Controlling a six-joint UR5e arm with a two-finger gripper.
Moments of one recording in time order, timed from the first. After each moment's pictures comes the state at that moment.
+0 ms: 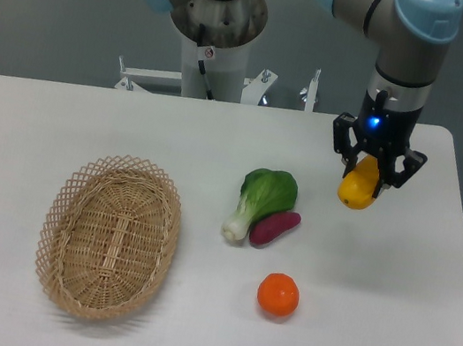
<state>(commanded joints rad) 2.74 -1.72 -1.68 -1.08 1.42 1.35</state>
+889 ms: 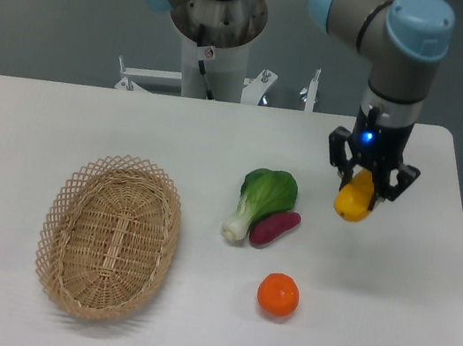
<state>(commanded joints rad) 2.72 -1.84 -1.71 -0.86 1.43 1.35</state>
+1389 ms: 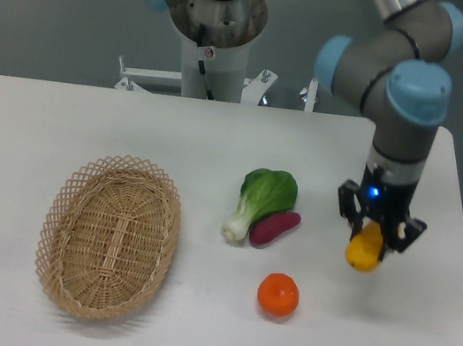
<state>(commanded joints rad) 2.69 -2.08 -1.57 -0.73 1.43 1.36</state>
